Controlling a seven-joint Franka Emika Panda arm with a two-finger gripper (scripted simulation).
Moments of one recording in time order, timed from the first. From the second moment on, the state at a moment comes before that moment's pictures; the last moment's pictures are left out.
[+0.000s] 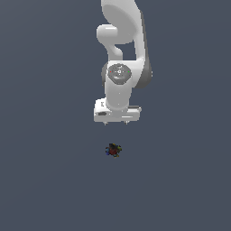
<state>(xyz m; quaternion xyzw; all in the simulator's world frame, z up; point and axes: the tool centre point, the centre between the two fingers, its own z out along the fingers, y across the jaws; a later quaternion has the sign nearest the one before) -0.025 0.003 0.138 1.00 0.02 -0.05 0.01</state>
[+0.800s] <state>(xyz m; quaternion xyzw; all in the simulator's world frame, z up) -0.022 0.031 0.151 1.00 0.05 -0.05 0.01</state>
